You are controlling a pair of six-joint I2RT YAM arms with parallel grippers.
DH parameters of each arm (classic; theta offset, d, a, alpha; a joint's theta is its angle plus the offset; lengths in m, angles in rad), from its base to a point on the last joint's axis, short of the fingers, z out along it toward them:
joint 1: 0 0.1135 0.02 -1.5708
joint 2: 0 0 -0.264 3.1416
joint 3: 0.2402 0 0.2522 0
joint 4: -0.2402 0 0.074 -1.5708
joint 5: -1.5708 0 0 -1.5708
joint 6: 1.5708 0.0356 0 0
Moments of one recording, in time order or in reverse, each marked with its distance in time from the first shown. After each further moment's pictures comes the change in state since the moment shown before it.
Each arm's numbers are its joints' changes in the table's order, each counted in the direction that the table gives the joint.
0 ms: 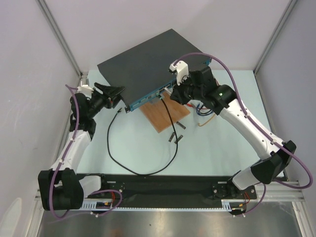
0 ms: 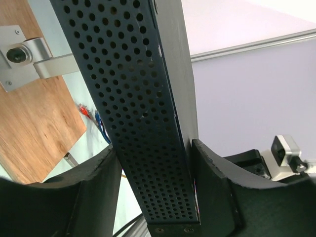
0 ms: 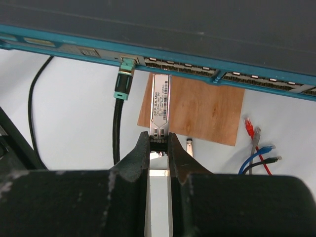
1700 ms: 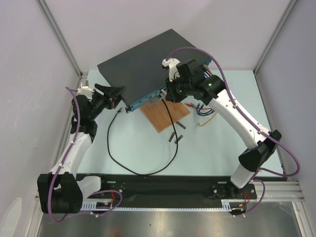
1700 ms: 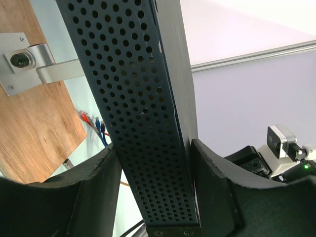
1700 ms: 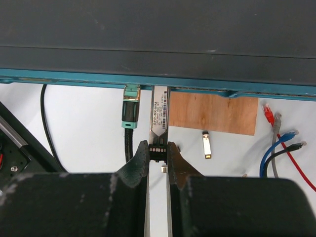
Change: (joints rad) left arm -0.039 -0.038 -0.023 -0.006 0.094 -0.009; right arm 0.044 0.188 0.277 -0.236 -0.072 0.139
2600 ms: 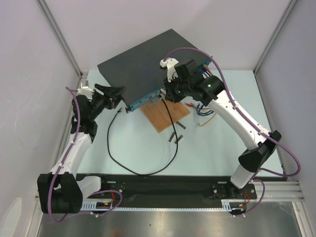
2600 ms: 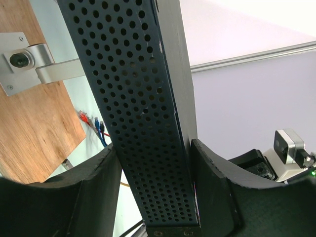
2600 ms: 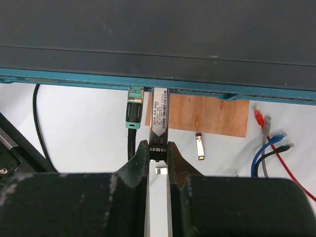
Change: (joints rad) left arm -0.002 0.000 -0.002 0.004 0.003 -0.006; right arm 0.024 0.000 0.020 -0.005 -0.051 -0.024
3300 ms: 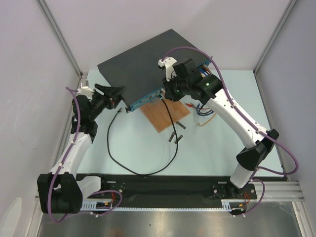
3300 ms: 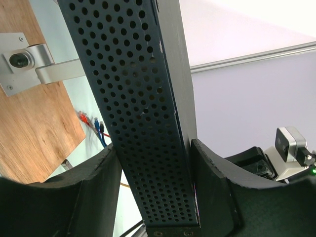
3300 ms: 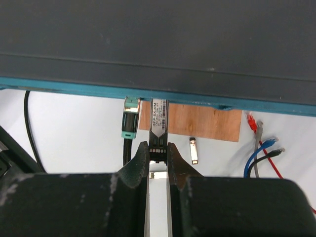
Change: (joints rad) left arm -0.003 0.000 0.000 0.000 0.004 -0.001; right arm 0.001 0.026 0.034 -0.014 -0.018 -0.034
